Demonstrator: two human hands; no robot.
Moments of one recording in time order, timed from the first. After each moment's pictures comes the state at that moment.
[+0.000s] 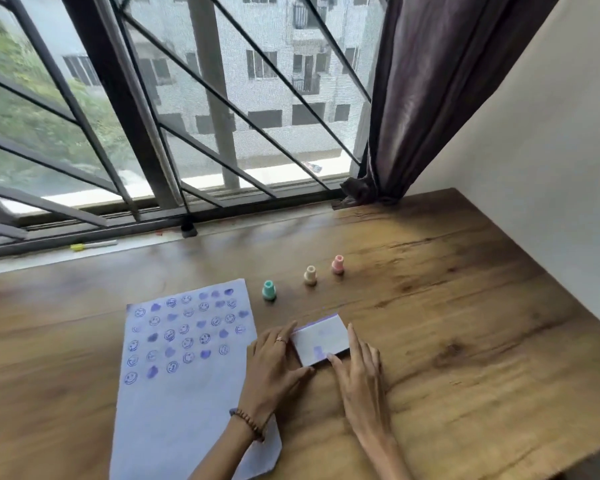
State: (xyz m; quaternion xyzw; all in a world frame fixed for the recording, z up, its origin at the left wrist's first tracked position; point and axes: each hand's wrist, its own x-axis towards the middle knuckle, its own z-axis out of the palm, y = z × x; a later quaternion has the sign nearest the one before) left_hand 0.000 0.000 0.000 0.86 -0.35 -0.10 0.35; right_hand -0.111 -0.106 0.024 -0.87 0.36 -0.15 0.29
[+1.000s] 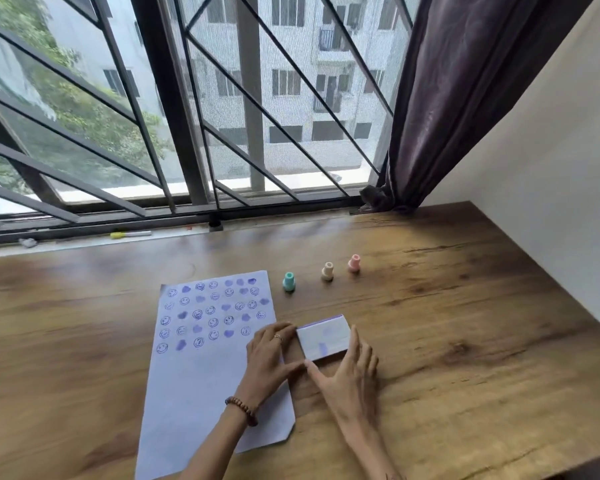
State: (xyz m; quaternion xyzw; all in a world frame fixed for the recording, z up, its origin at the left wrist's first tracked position) left_hand 0.001 0.041 0.004 0.86 -0.35 -0.10 0.37; right_hand -0.107 -0.063 0.010 -0.88 0.40 -0.18 0.21
